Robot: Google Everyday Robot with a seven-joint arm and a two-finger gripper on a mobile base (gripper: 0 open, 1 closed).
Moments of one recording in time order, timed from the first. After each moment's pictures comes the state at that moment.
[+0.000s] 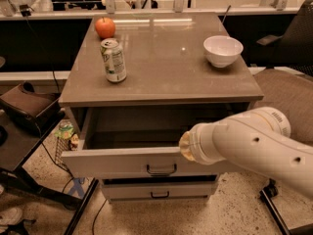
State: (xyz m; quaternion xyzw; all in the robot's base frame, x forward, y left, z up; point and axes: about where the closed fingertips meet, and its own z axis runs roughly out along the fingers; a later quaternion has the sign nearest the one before) arm 0.476 -0.090 0.713 -0.75 0.60 -0.09 0.28
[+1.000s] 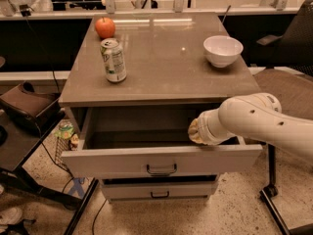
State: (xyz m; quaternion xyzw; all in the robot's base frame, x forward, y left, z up) arm 0.557 -0.131 0.673 -0.75 0.60 -0.08 0.27
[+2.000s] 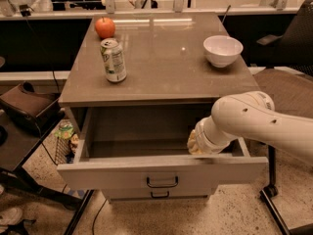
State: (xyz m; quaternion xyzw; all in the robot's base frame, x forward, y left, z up) arm 0.516 -0.127 0.656 -0.76 0.62 -0.03 0.19
